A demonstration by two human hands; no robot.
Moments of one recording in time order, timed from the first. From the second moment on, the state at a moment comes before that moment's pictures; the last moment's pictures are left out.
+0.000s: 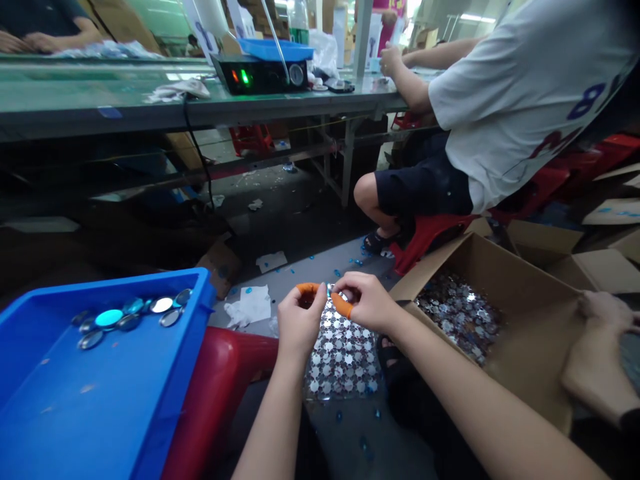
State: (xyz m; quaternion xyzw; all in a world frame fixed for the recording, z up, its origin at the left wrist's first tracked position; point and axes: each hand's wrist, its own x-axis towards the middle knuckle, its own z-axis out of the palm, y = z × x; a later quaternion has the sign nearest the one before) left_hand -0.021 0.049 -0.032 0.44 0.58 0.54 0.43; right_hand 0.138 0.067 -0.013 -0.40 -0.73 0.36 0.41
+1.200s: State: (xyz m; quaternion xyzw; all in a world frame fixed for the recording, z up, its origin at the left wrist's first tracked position) left_hand -0.026 0.045 -0.031 0.53 0.57 0.53 0.33; right_hand 0.137 0.082 -0.015 -0.37 -0.26 0.75 0.48
